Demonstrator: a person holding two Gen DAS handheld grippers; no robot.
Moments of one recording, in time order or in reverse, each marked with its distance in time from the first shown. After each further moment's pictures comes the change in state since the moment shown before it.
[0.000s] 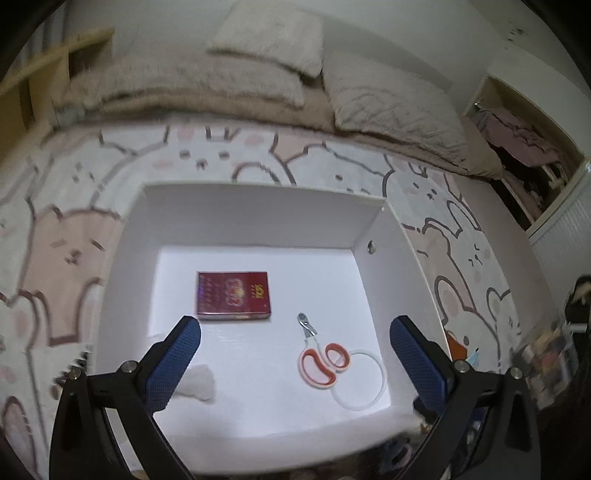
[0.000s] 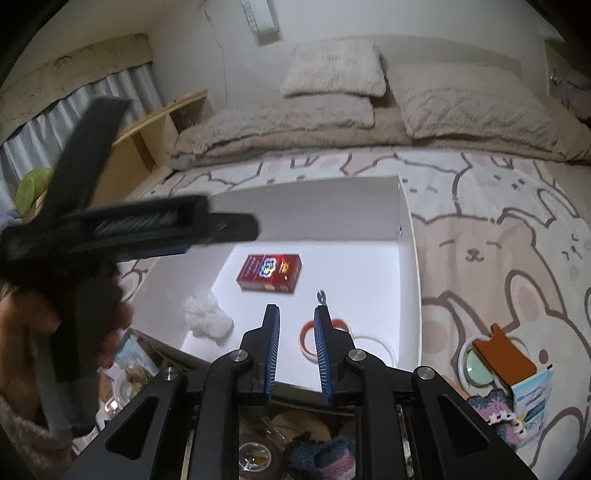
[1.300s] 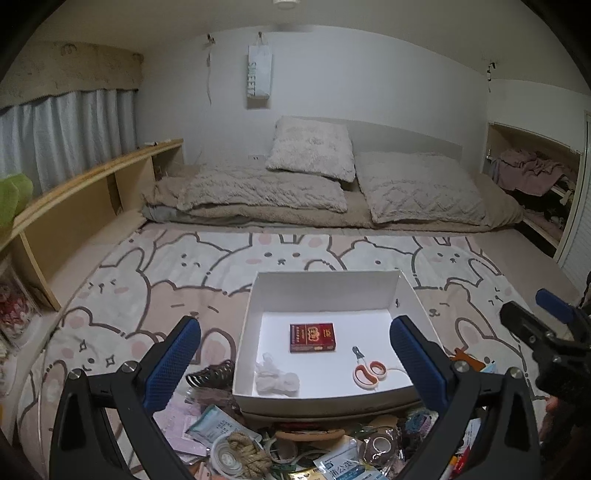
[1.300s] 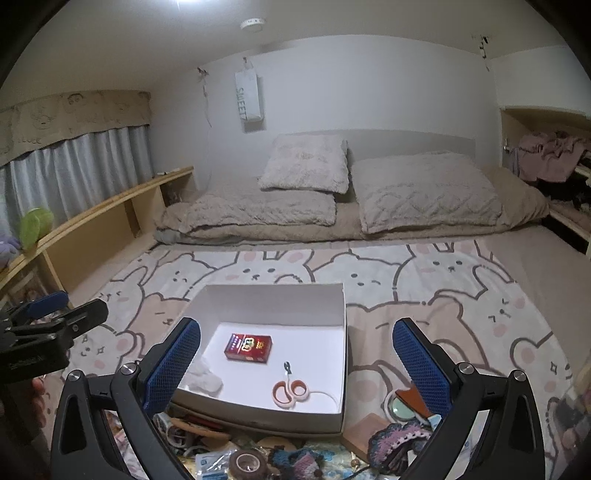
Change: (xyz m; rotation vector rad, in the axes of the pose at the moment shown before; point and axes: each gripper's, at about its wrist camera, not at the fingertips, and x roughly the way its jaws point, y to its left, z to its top) left arm -0.179 -0.005 -0.059 0.059 -0.394 0.245; right arm -0.130 0.018 0.024 -0.050 -0.309 -0.149
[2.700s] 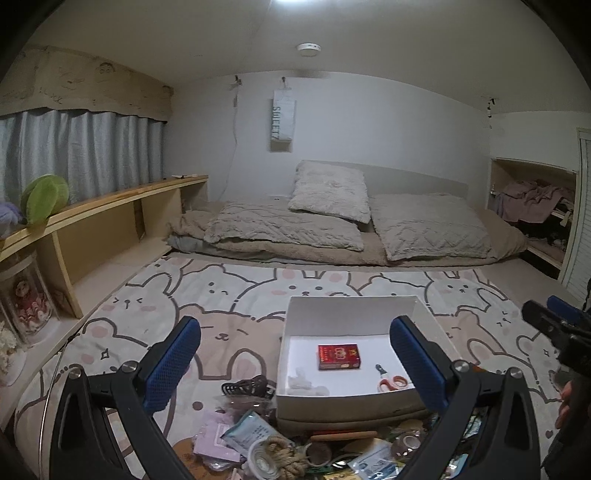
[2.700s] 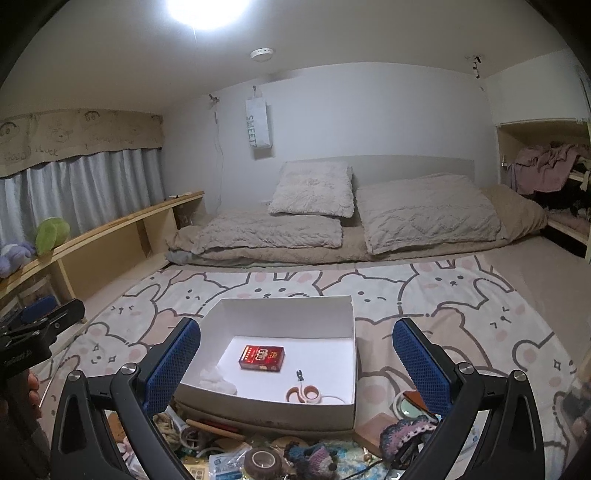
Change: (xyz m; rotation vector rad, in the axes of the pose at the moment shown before) left arm -0.050 0.053 -0.046 -0.040 -0.196 0.037; right arm -0.030 0.006 -0.033 0.024 -0.120 0.033
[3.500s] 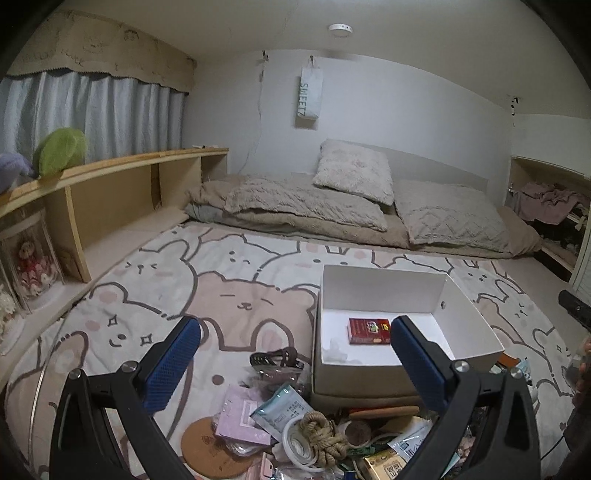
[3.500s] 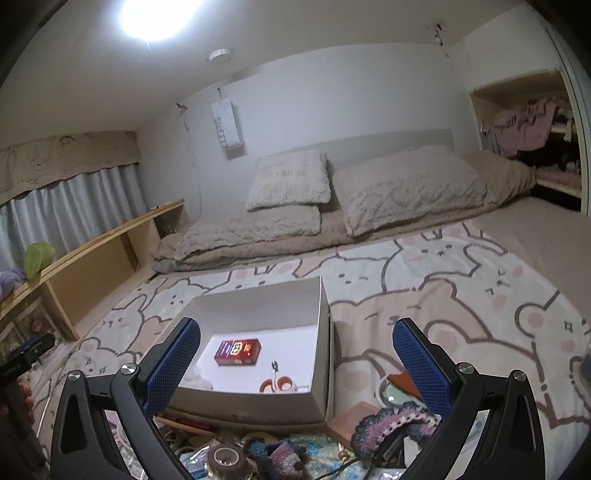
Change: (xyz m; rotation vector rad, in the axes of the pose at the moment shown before) left arm 0.029 0.048 -0.047 -0.063 0.084 0.020; right arm 0.027 -0.066 -0.034 0.152 0.032 -0.022
